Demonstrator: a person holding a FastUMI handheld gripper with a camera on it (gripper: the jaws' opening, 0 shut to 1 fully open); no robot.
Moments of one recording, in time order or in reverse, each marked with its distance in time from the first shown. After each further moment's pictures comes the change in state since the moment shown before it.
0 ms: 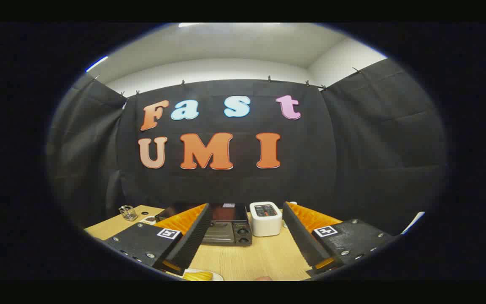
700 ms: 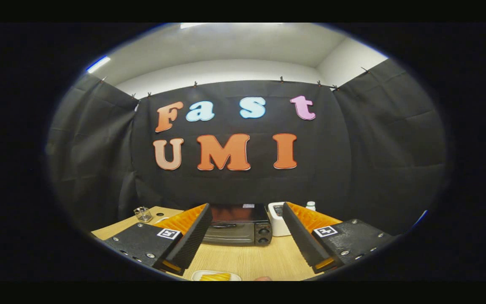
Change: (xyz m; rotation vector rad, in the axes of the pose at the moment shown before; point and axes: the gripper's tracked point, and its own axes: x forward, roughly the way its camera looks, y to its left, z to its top) arm 0.002 0.059 -0.012 -0.008 0.019 0.092
